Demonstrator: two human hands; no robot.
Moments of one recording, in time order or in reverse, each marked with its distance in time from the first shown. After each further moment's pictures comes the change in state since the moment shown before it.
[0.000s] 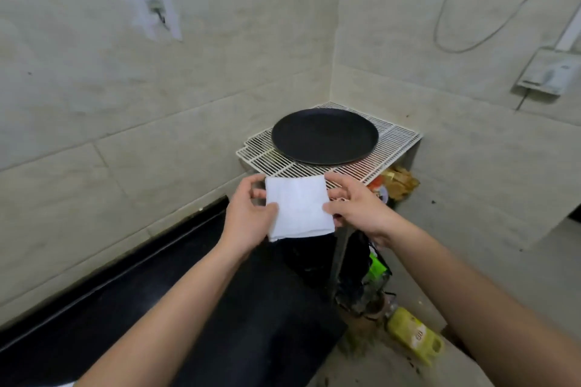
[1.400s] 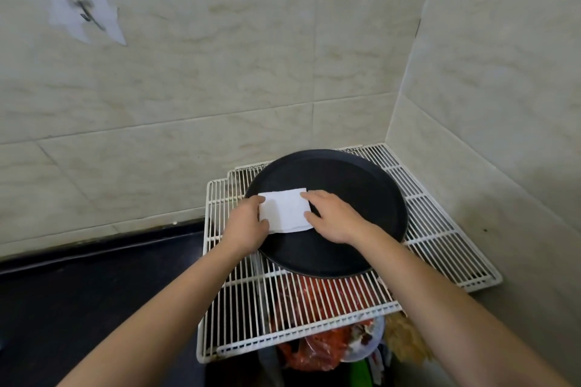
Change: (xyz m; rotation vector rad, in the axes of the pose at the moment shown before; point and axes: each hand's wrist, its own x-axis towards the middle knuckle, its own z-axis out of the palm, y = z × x) left_hand 0.278 -0.020 0.195 0.719 0.267 -0.317; right_hand 0.384 0.003 -0.182 -1.033 -0.541 -0.449
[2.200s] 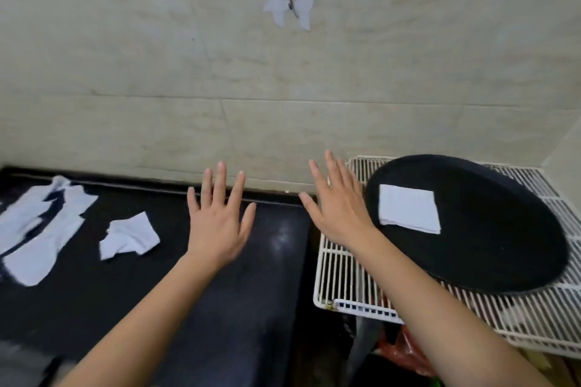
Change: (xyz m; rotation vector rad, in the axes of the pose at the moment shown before) left_hand -0.143 -0.156 -0.116 0.630 0.503 -0.096; right_hand 0.013 -0.176 0.075 -0.184 0.296 -0.368
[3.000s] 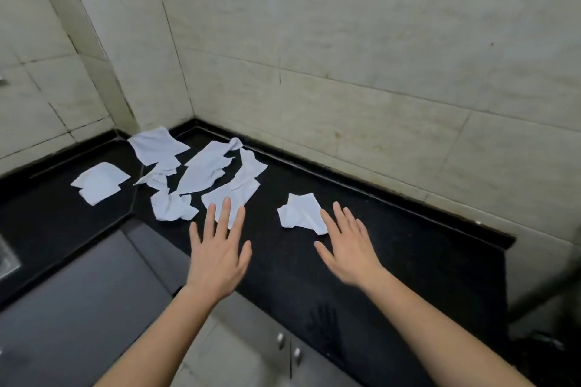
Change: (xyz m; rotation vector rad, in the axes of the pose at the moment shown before) left_hand -0.233 -0.460 -0.058 0.124 -0.195 -0.440; right_hand 0.015 -0.454 0.207 -0.019 -0.340 -0.334
